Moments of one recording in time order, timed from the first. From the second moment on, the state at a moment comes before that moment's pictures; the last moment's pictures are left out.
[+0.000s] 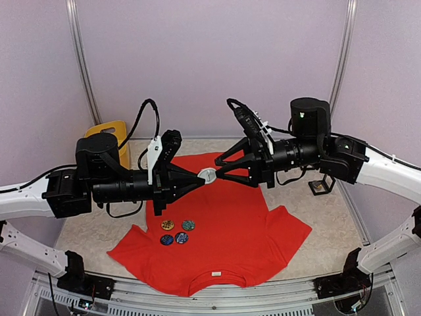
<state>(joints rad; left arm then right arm) -1.18 1.10 0.98 -0.02 0.10 0.06 0.97 1.29 1.25 -0.17 -0.65 -0.06</state>
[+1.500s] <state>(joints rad) -1.18 1.07 0.93 0.07 0.07 0.01 0.97 1.33 1.23 -0.12 -0.71 -0.04</state>
